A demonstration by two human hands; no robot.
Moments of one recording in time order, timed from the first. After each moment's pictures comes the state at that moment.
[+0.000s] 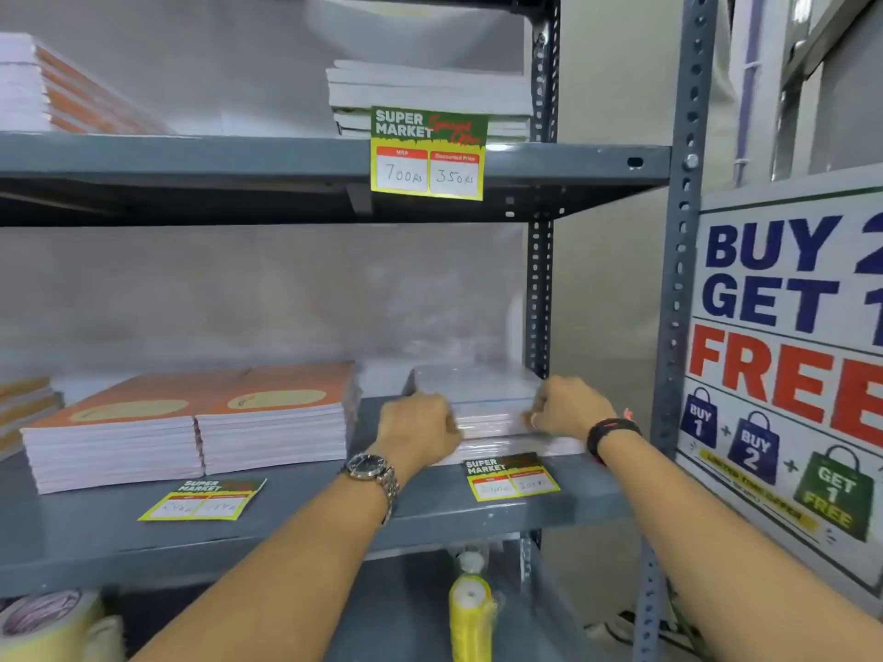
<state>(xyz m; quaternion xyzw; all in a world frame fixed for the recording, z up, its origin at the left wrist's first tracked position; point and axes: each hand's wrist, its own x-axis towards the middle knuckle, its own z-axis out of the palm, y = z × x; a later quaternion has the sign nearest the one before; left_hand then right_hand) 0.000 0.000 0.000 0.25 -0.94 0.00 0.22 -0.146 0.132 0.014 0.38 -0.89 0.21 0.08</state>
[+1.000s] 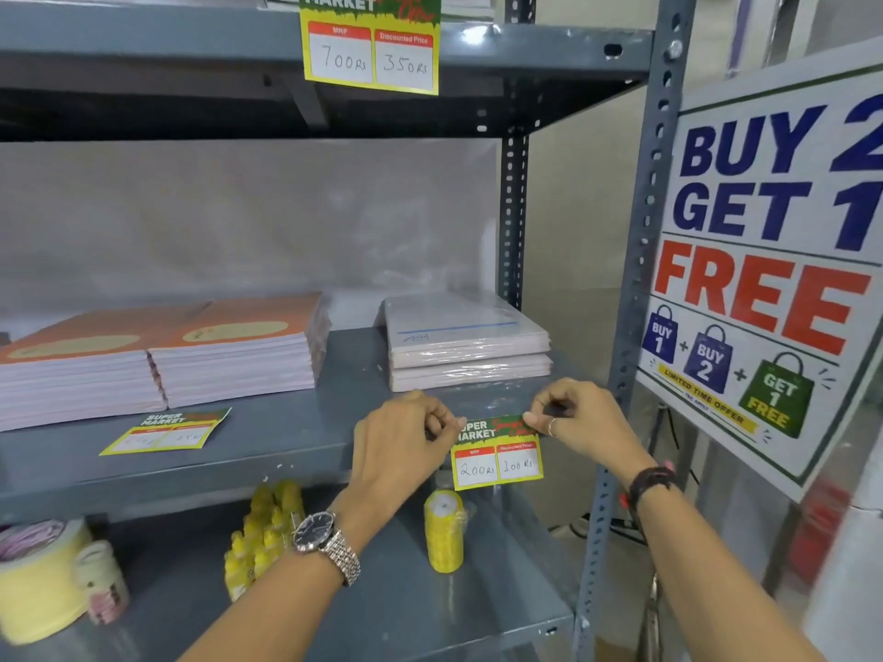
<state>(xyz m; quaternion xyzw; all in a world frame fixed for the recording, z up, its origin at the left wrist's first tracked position) 0.031 0.050 -0.080 0.23 -0.90 -0.12 0.36 -0.127 0.205 -0.071 0.38 -0.82 0.42 0.00</state>
